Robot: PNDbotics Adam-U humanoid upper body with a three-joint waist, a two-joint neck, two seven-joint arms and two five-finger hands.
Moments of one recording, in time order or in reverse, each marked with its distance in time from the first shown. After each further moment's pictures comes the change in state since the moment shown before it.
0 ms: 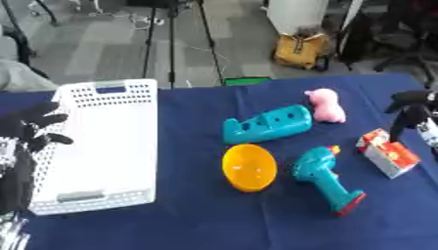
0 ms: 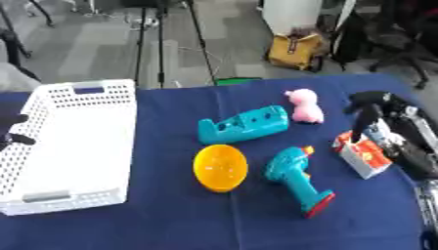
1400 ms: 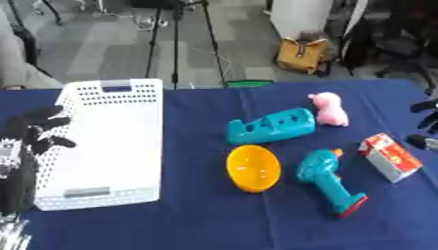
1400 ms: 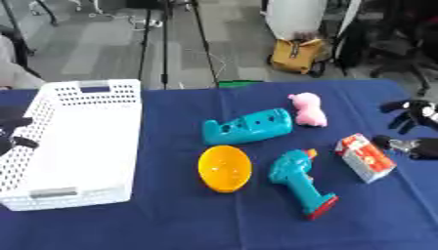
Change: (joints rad) left arm 0.007 0.002 -0.013 0.012 0.000 0.004 -0.014; right arm -0.210 -0.320 0.112 0.667 0.428 -0.194 -0.008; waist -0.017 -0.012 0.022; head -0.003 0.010
